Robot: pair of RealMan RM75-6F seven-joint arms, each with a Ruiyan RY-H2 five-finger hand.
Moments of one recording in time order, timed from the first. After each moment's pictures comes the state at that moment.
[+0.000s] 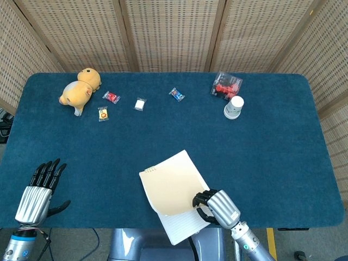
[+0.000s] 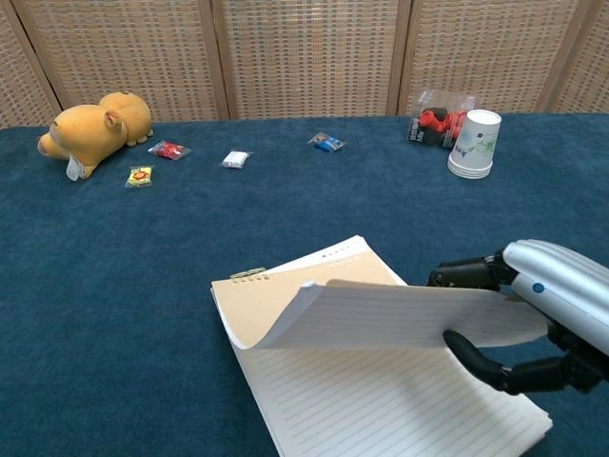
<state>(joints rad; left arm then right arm) -0.05 -1.32 0.03 -1.60 1.70 1.58 0.25 0.35 -1.67 -0.14 -1.42 -1.80 1.45 0.06</state>
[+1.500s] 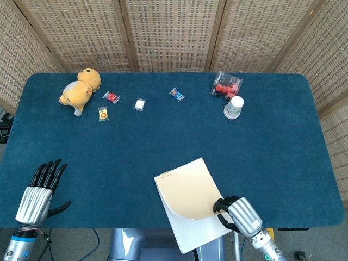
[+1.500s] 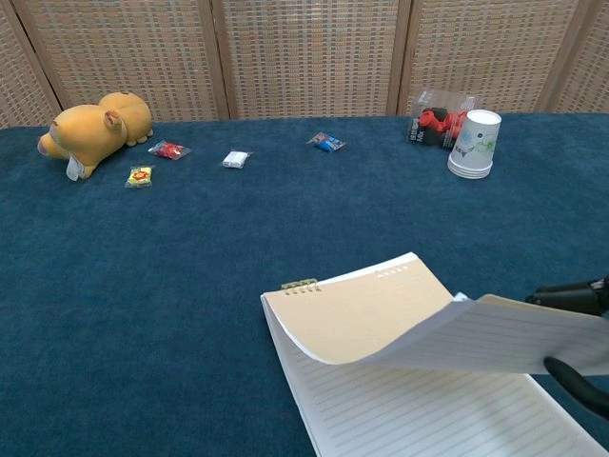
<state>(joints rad) -0.05 -1.32 0.03 -1.61 1.71 1.58 0.26 0.24 -1.53 -0.19 -1.44 -1.85 1.50 0.06</state>
